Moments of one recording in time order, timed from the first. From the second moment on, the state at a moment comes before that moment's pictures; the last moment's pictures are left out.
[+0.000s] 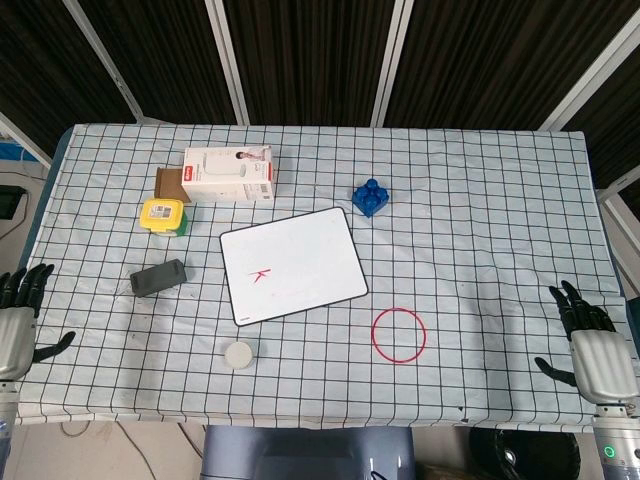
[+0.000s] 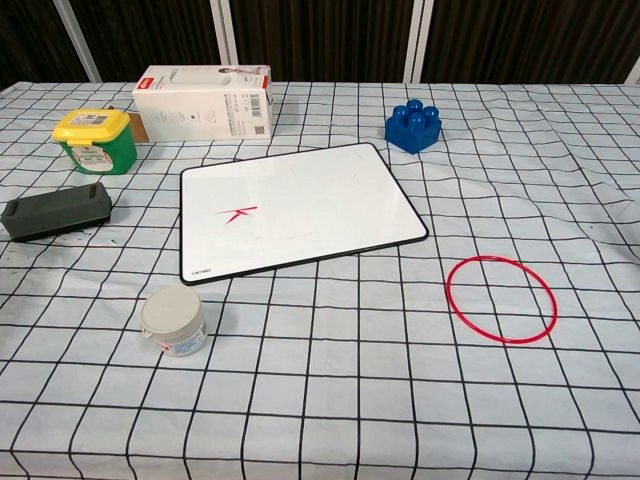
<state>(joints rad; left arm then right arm) -0.13 -1.16 -0.12 -1.71 1.35 1.43 0.25 0.07 -1.14 0.07 -1.62 -1.49 1.49 -0.09</state>
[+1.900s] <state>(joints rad) -0.66 -1.39 -0.18 -1.46 0.66 0.92 0.55 0.08 -1.13 0.07 -1.63 -1.47 1.47 -0.09</state>
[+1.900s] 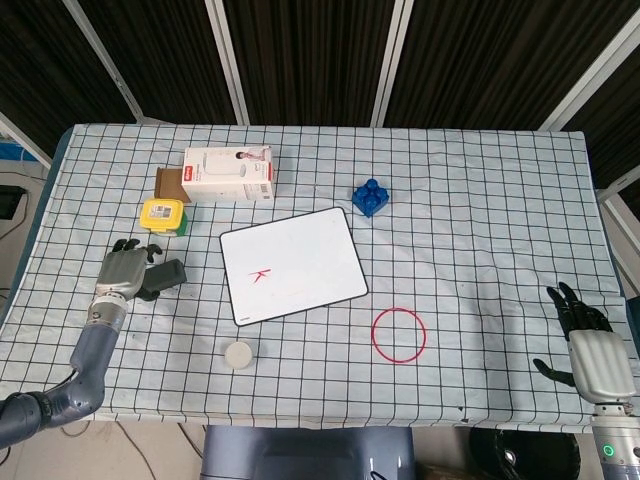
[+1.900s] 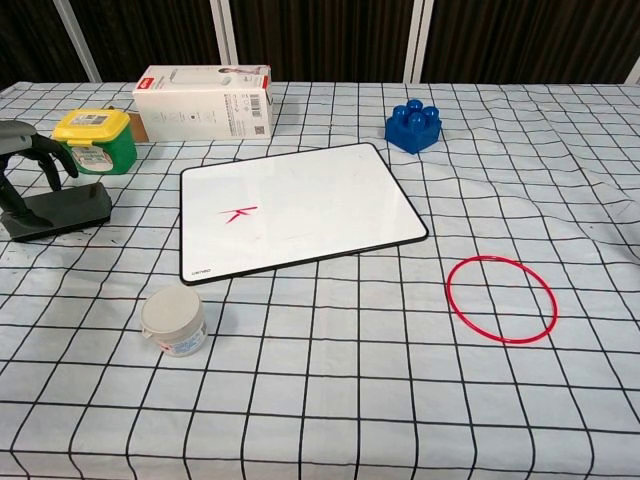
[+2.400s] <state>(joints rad) -0.68 -1.41 -0.15 -1.43 0.67 0.93 0.55 0.07 -1.13 0.07 -1.63 -1.46 1.46 -0.09</state>
